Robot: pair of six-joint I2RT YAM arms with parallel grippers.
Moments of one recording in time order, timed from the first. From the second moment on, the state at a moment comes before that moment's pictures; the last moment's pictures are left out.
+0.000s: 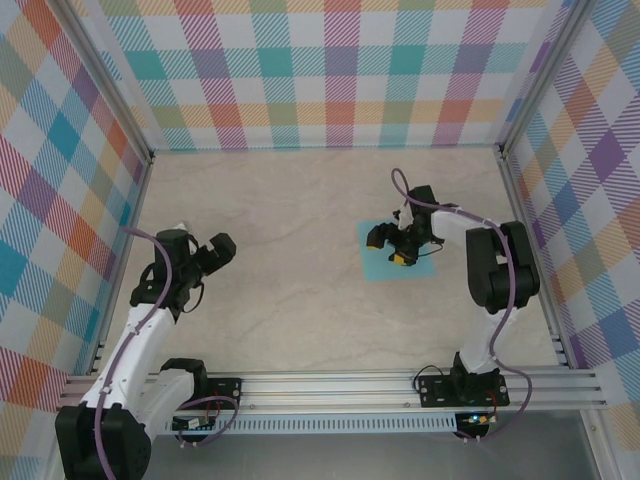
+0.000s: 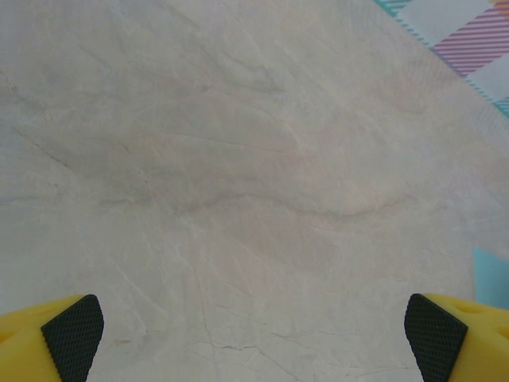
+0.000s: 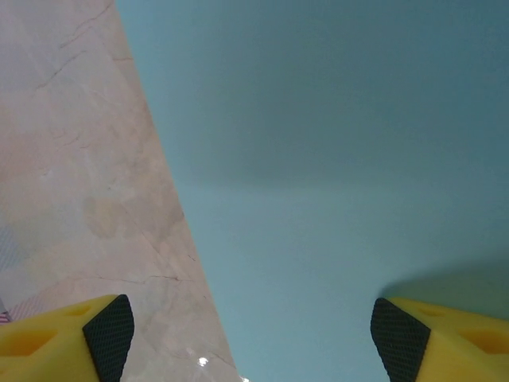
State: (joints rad) left arm -0.04 0.90 0.61 -0.41 0.06 -0.60; right arm 0.22 1.90 1.17 -0.57 -0.59 0.47
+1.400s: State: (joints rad) left arm -0.13 1.12 0.62 -0.33 0.42 -0.61; right arm 0.39 1.81 1.12 -0.70 -0.27 0.50
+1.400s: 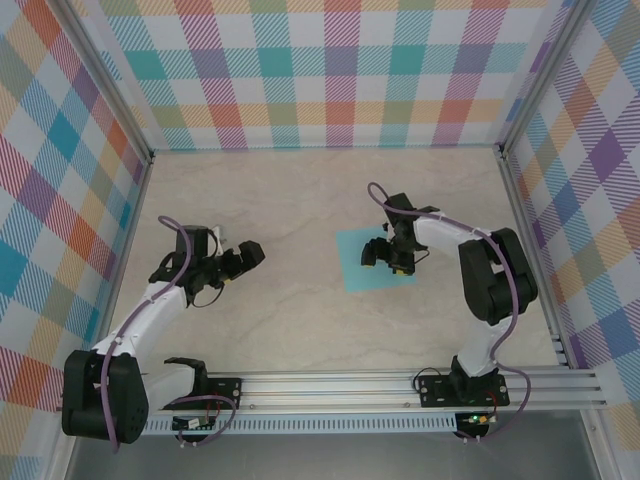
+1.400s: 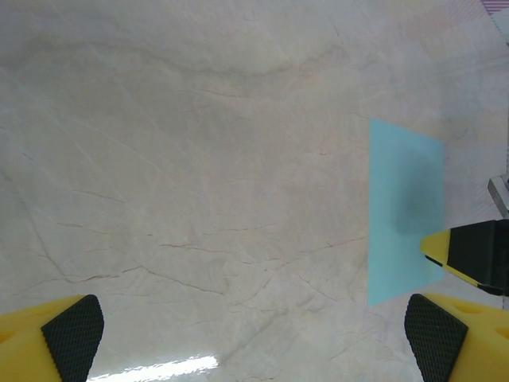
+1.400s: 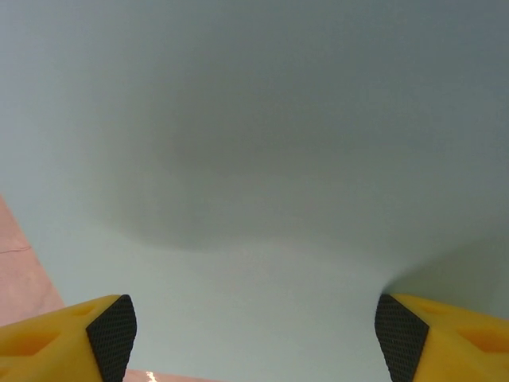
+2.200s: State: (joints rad) left arm -0.31 1.23 0.61 -0.30 0.35 -0.64; right arm 0.49 1.88 1.32 -0.81 -0.13 0.55
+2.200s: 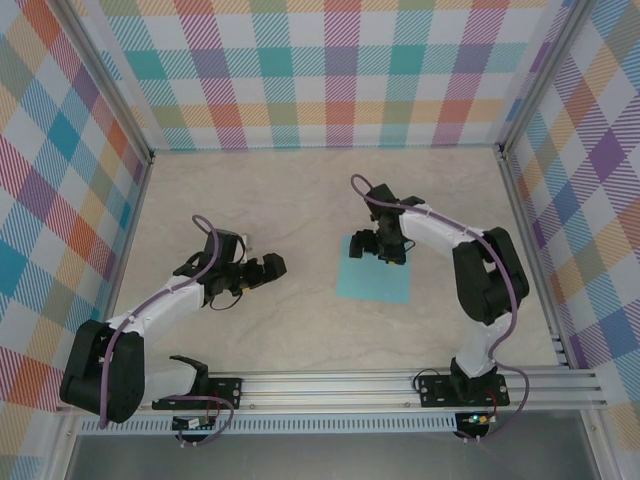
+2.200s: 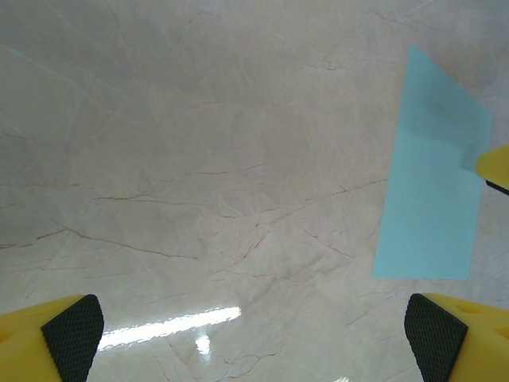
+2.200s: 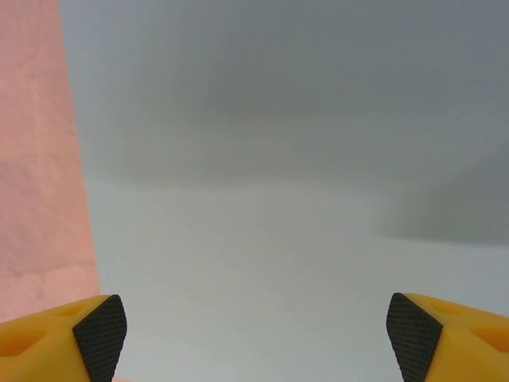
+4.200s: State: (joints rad) left arm -0.32 1.12 0.59 -0.38 0.38 -0.63; right arm 0.72 1.99 1.35 -0.94 0.00 0.70
